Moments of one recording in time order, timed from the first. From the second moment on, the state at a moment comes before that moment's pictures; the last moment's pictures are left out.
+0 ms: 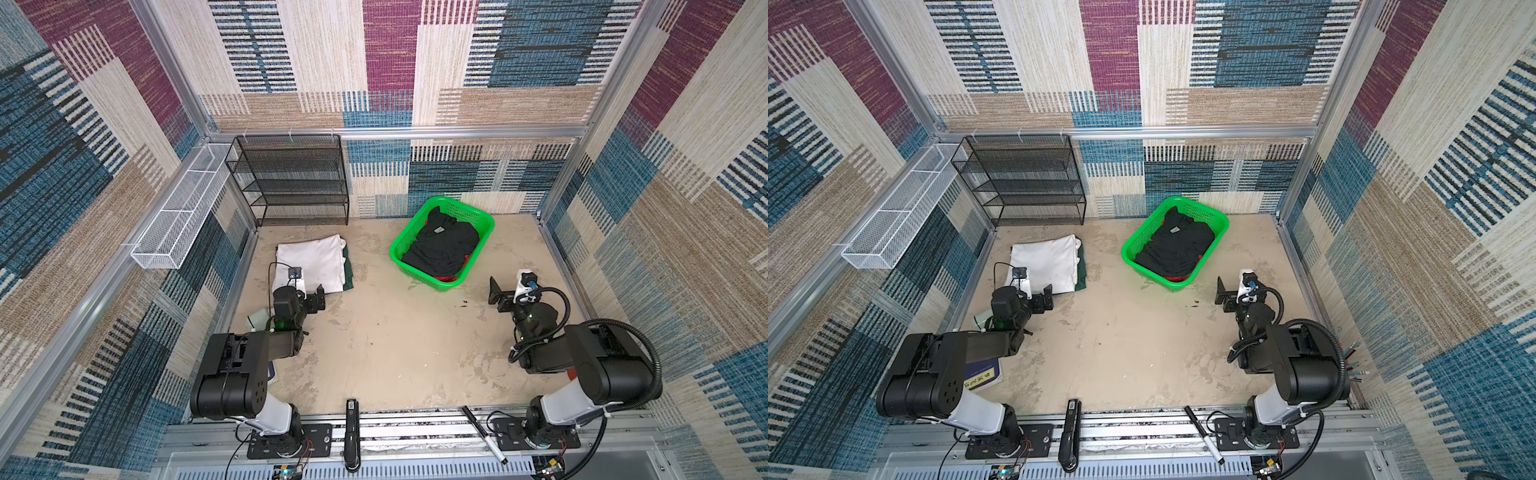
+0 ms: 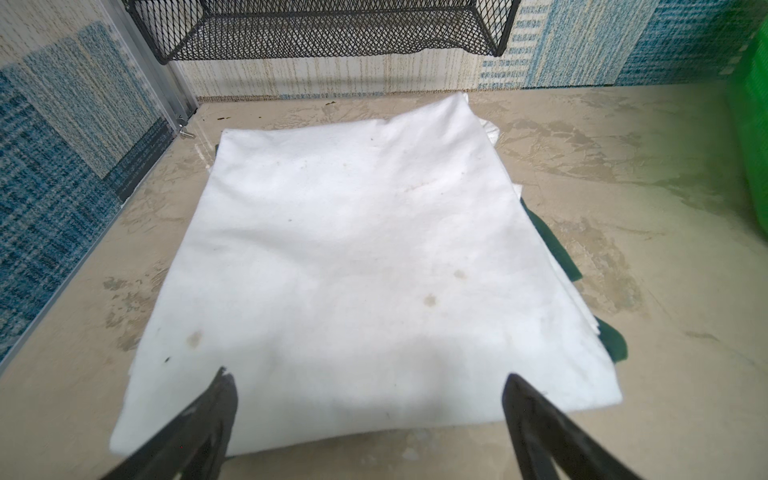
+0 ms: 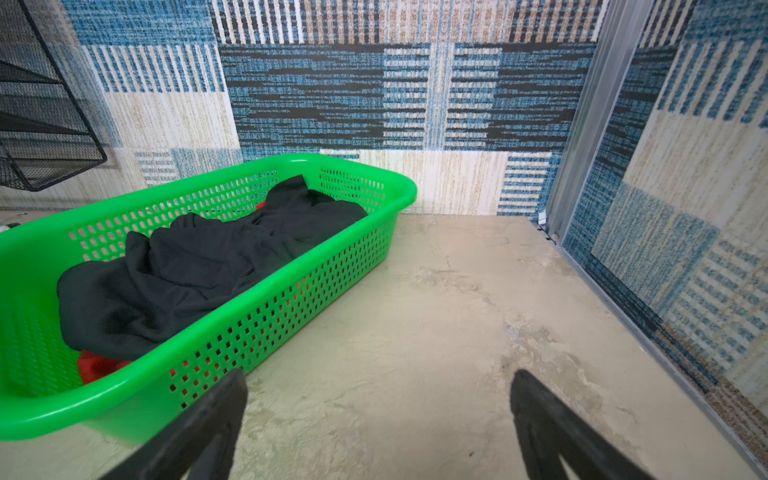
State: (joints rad) left arm 0.02 1.51 0.44 0.67 -0.02 0.02; right arm -0.01 1.55 0.20 1.32 -0.05 0.00
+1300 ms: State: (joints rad) left arm -0.28 1.41 1.09 -0.42 0.58 -0.34; right arm 0.50 1.76 1.19 -0.16 -0.09 -0.20
